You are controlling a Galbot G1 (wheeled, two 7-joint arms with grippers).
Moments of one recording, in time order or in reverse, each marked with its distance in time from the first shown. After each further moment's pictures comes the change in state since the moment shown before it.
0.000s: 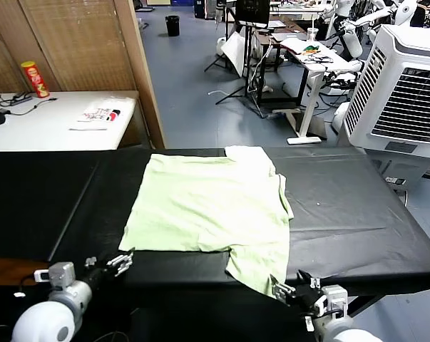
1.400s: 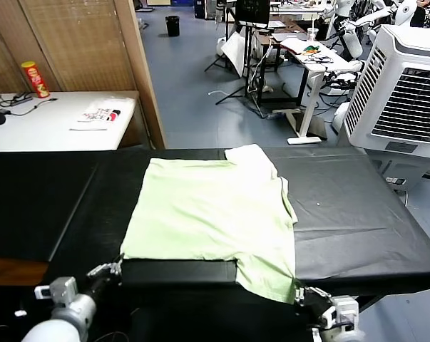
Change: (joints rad) left arm 0.183 -0.119 0.006 -0.158 0.087 -0.103 -0.029; right arm -0.027 -0.071 0.133 0.032 0.061 0.112 -0.072
